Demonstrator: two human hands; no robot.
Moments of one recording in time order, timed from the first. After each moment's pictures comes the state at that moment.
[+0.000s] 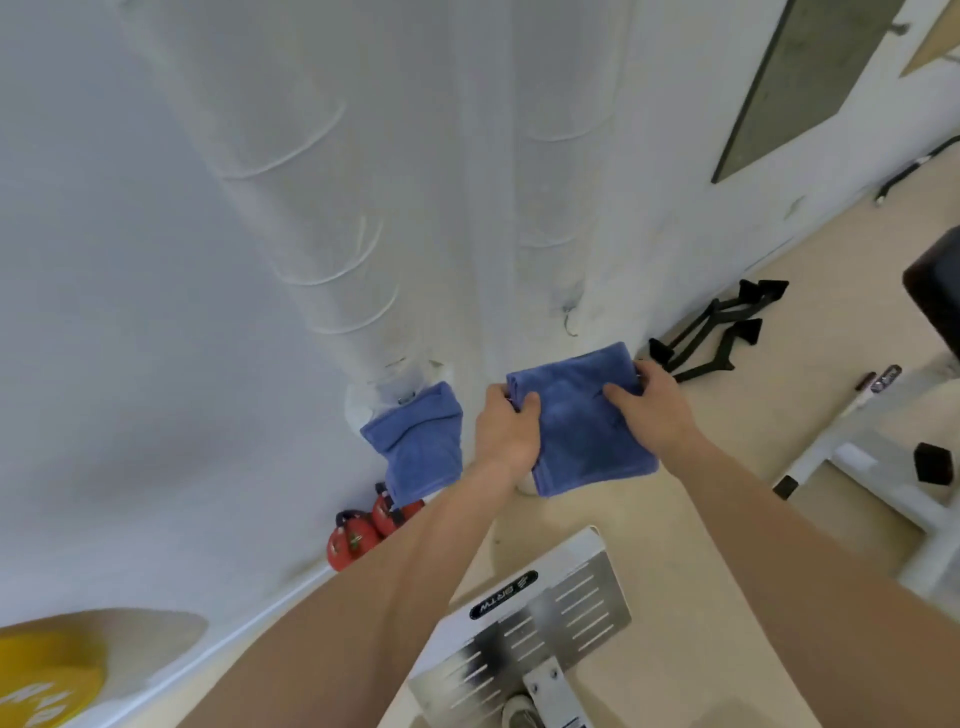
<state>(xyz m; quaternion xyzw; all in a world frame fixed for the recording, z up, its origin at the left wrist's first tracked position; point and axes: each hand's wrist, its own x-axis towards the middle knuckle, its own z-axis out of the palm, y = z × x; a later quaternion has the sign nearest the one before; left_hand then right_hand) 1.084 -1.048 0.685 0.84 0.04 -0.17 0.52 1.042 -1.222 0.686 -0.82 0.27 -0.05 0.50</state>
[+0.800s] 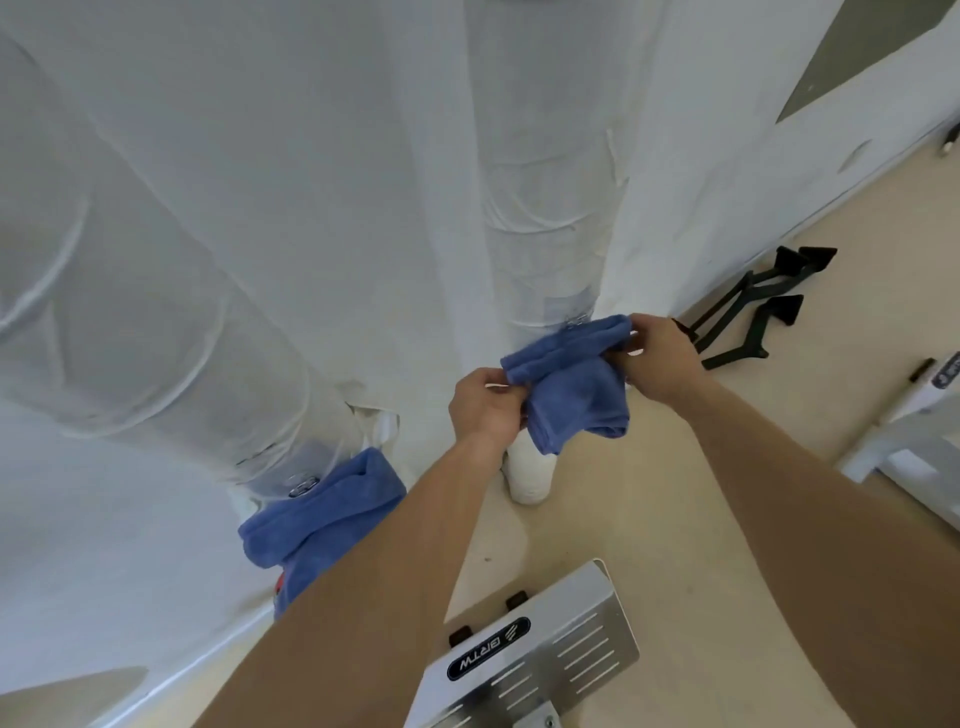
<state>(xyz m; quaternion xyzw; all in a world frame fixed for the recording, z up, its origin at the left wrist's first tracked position) 1.253 -1.132 0.554 0.77 0.16 -0.21 0.59 1.224 -1.335 0.573 -0.89 0.22 0.01 0.41</state>
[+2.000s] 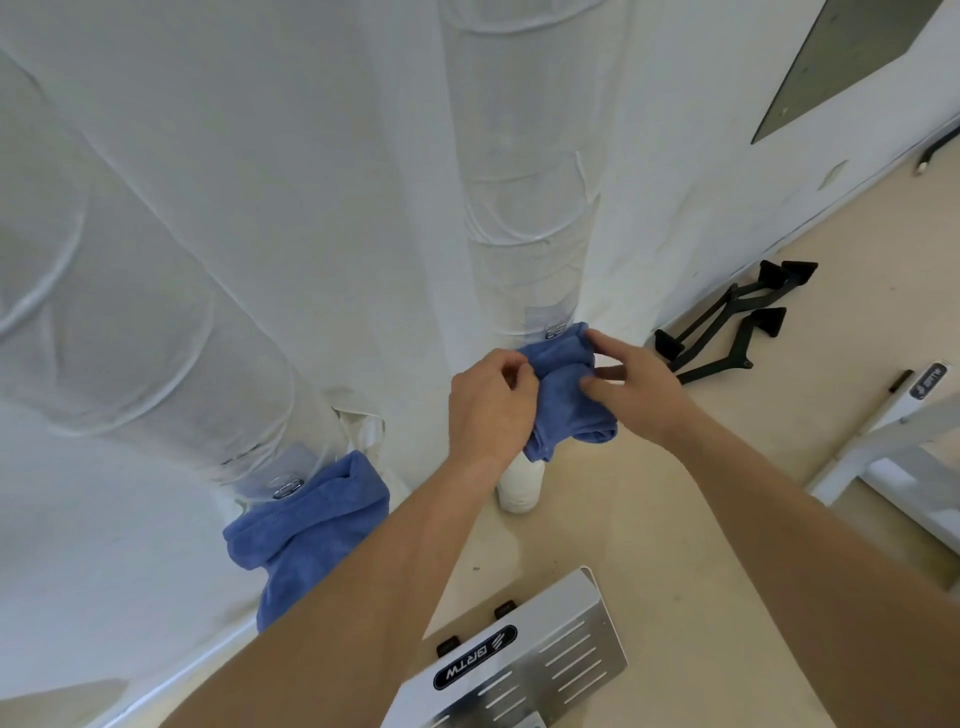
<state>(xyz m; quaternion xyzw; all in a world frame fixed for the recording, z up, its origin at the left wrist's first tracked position) 1.226 -1.141 0.603 0.89 -0.07 -0.04 0.45 1.189 -1.319 0.589 -0.87 0.15 0.02 0.46</state>
